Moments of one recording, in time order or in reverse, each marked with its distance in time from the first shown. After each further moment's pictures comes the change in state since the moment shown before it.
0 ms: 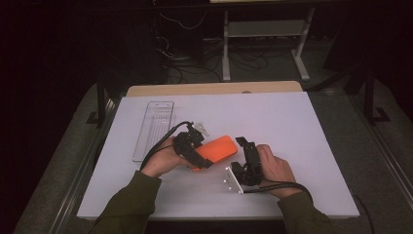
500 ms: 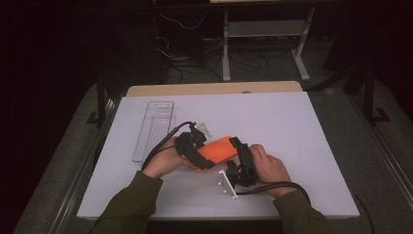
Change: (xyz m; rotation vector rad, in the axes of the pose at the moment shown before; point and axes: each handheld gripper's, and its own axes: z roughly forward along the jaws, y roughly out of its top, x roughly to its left) left arm -0.006 0.005 -0.001 0.004 0.001 0.042; right arm 0.005 0.014 0.004 -0.043 -0.058 -0.084
